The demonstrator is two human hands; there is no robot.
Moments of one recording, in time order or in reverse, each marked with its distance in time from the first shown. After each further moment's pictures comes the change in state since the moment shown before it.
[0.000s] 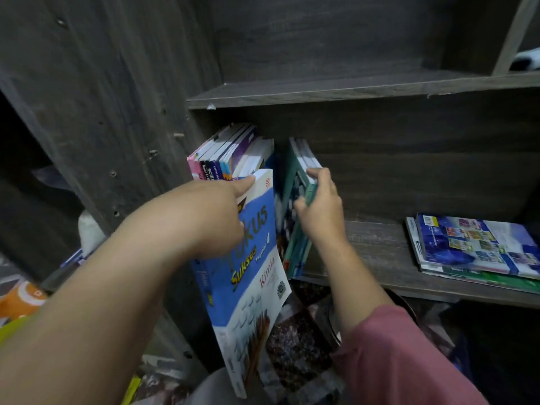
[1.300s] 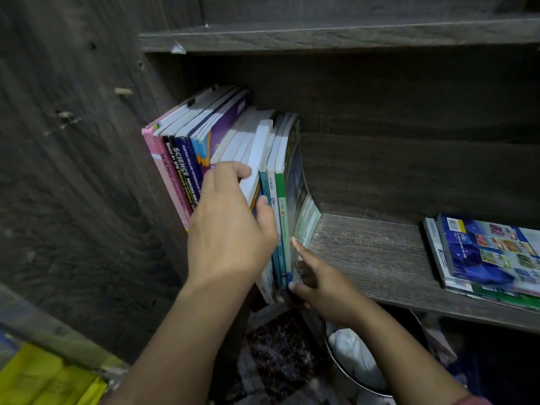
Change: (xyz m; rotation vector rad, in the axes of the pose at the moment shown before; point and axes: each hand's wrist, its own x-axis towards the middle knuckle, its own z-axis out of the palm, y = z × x) left_hand 0.095 0.029 0.099 -0.707 0.651 -0.110; right_hand -0.025 0.129 0.025 -0.066 -0.733 0.158
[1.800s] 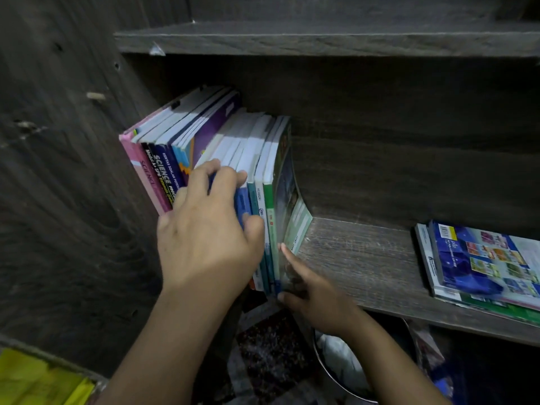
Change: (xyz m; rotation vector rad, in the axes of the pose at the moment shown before) left_hand 0.008 0.003 0.000 0.269 -0.055 0.086; right_hand -0.002 0.004 -0.008 -0.053 -0.042 -0.062
